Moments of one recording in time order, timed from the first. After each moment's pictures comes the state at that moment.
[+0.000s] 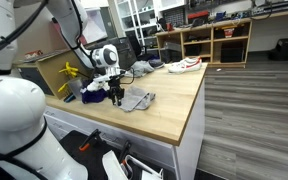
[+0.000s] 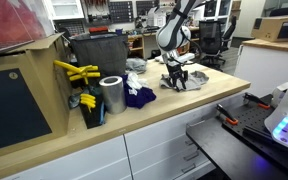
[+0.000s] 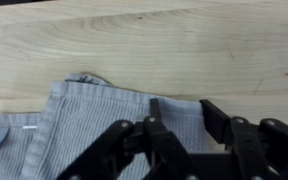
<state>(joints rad) 0.23 0.48 0.06 -2.15 -0.05 2.20 0.38</state>
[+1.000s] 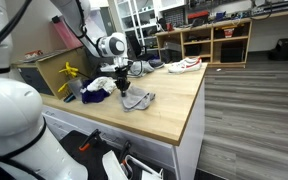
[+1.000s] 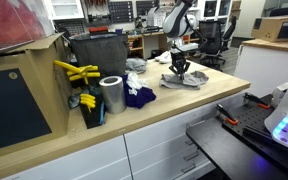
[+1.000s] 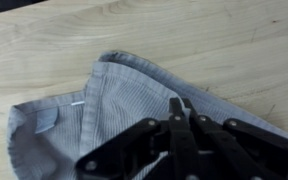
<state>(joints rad) 0.13 0.40 0.04 -2.12 0.03 2.18 0.38</state>
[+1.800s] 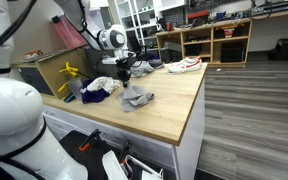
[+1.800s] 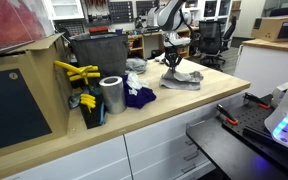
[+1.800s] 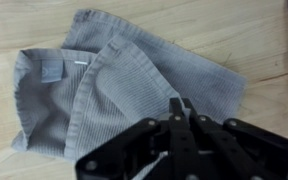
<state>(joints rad) 0.14 0.42 0.04 -1.99 0.05 2.18 0.41</state>
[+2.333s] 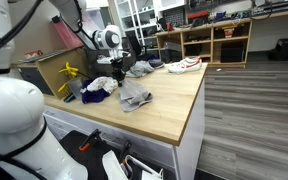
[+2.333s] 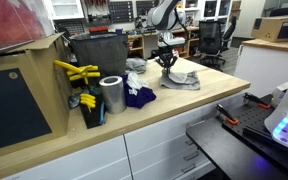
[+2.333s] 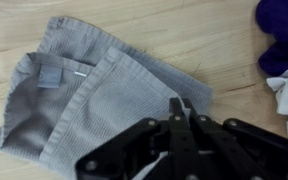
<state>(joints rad) 0.19 0.43 0.06 -1.96 0.06 2.16 0.44</state>
